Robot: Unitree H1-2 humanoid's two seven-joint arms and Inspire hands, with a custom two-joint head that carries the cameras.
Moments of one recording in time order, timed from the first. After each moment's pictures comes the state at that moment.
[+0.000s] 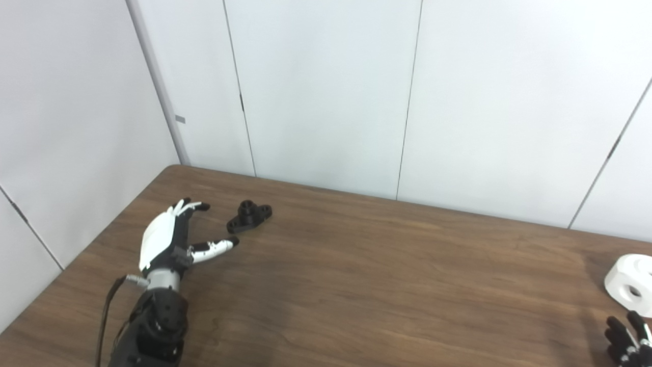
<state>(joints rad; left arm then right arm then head) -0.18 0.39 0.21 0.02 0.53 0.35 0.12 0.10 -0.16 -0.14 -0.18 0.11 0.04 0.08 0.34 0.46</state>
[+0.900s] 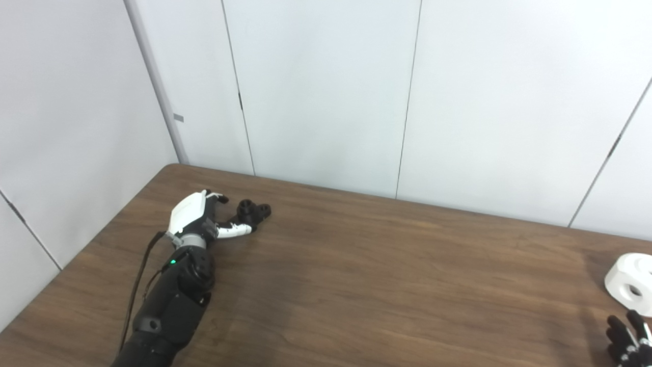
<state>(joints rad) -0.42 0.47 0.01 0.36 0.55 0.46 0.10 0.11 -0.15 -0.13 -0.19 0.11 0.04 0.07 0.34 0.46</state>
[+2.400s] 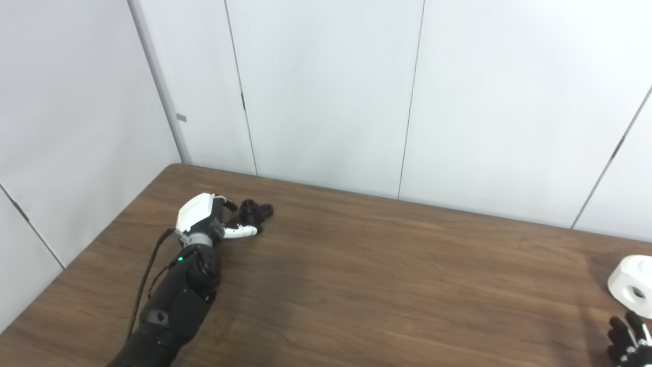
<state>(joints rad) -0.44 0.48 -0.04 0.41 0.54 0.46 0.11 0.11 -0.15 -0.13 -0.21 0.11 0.07 0.07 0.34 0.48</state>
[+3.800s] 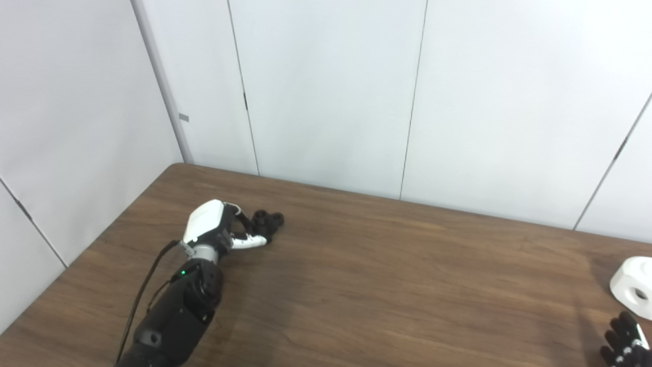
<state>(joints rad) -0.34 0.49 -0.11 0.26 0.54 0.38 0.12 0.12 -0.15 -0.12 -0.24 0.13 0.11 0.08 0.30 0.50</state>
